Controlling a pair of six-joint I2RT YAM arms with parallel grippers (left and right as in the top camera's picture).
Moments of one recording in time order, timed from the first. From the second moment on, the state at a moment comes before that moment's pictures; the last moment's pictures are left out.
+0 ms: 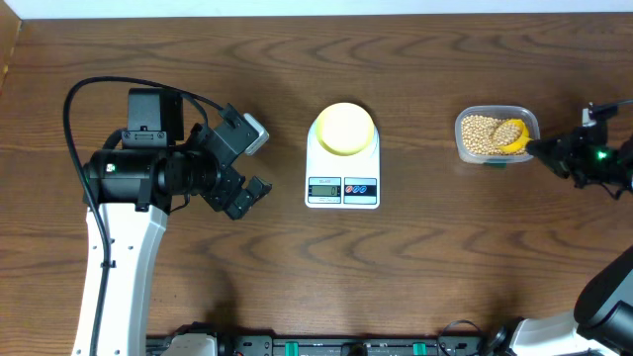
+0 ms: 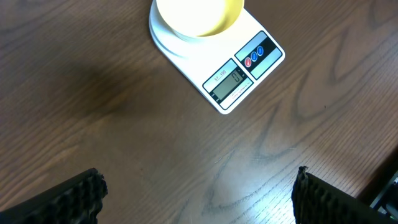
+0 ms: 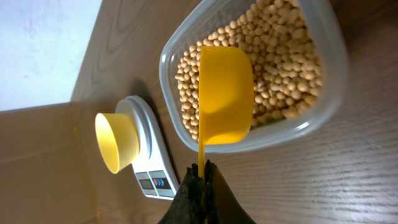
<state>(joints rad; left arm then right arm) -0.03 1.28 1.33 -1.19 0.46 0.69 -0.56 1.70 1.20 -0.83 -0.85 0.12</state>
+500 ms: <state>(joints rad) -0.03 1.28 1.33 -1.19 0.46 0.69 -0.67 1.70 1.20 -0.93 -1.03 0.00</state>
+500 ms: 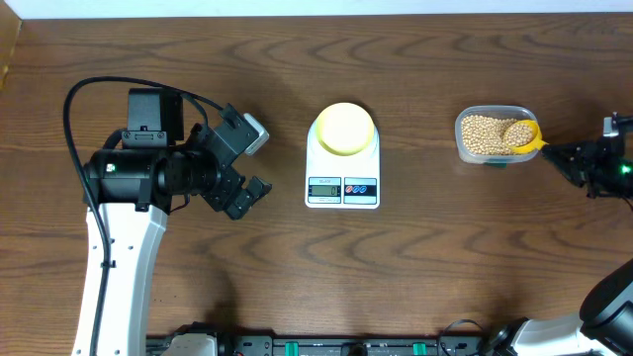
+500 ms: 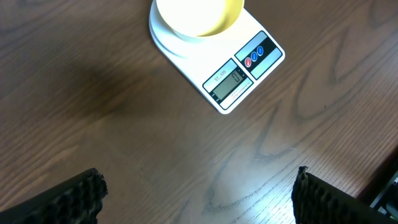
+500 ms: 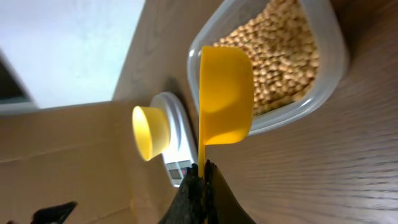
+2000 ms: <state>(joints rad) -0.03 1.28 1.33 -1.19 0.46 0.69 -0.47 1.70 1.20 -1.06 -1.37 -0.16</state>
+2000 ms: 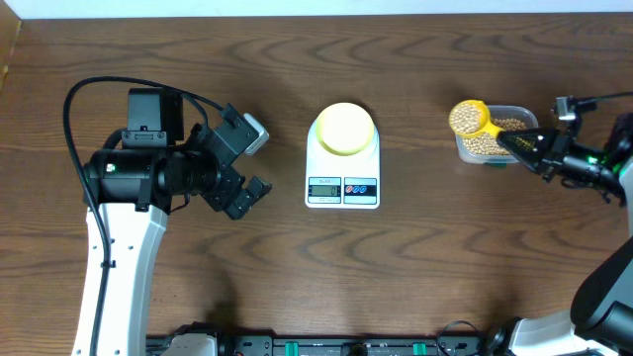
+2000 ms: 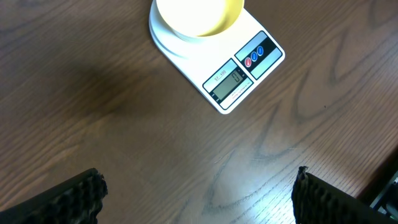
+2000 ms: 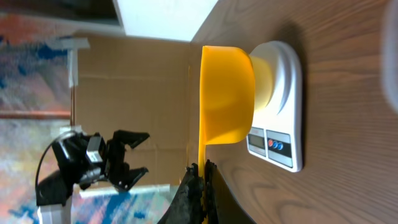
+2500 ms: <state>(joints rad) -0.03 1.28 1.33 -1.19 0.46 0.69 -0.25 1.70 1.19 -0.81 -1.38 -0.01</state>
